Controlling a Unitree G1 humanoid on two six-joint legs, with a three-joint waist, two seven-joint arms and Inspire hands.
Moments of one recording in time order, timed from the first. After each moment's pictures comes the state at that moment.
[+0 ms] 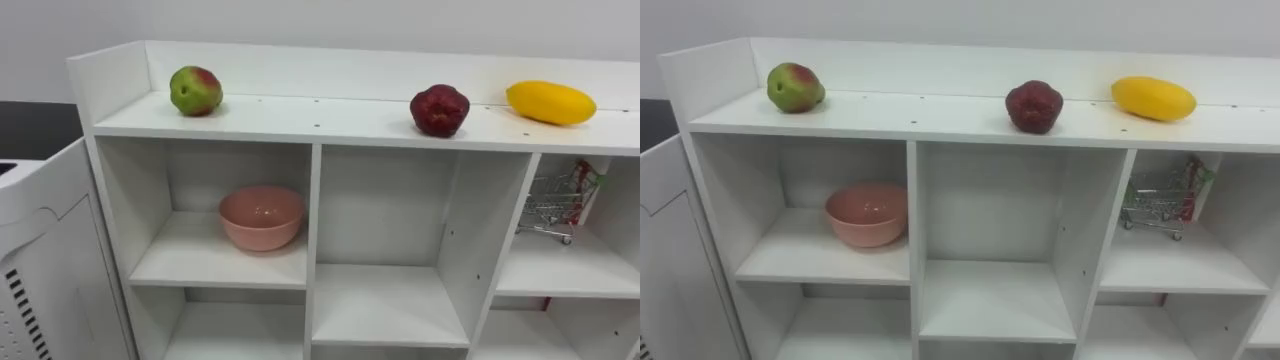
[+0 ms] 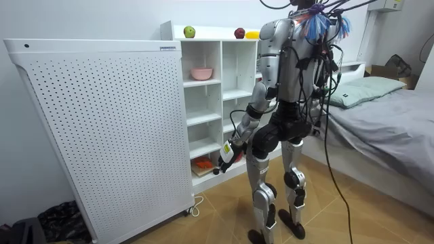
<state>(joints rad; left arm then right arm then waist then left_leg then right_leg) 0.17 0.17 -0.03 1.04 0.11 -0.07 0.07 0.08 -0.21 0.17 1.27 0.38 -0.05 0.22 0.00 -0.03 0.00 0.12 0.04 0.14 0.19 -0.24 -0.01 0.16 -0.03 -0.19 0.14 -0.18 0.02</state>
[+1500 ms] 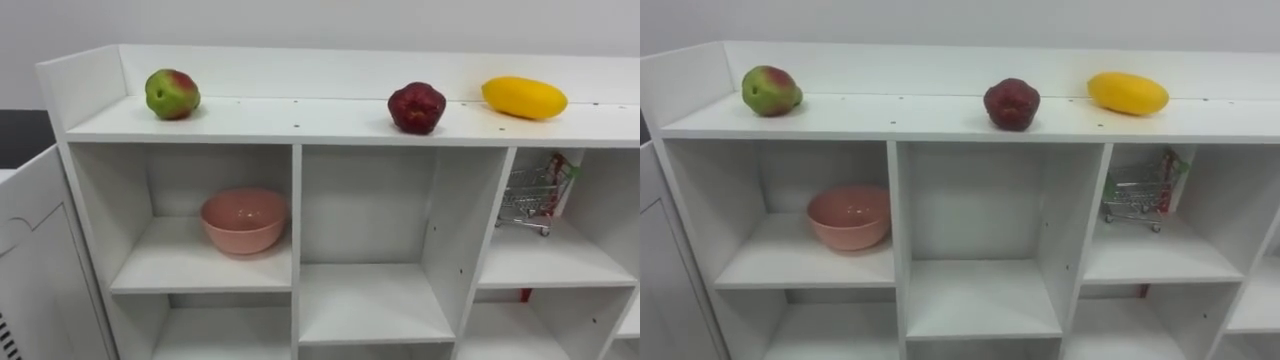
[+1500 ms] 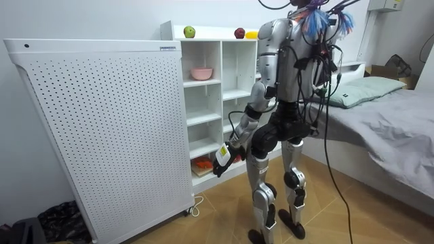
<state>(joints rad) 0.22 0.20 0.06 1.06 0.19 -0.07 0.13 0.04 -0.23 -0.14 0.28 0.26 -0.11 -0.41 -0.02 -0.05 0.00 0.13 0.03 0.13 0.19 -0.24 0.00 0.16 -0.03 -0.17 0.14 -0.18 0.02</state>
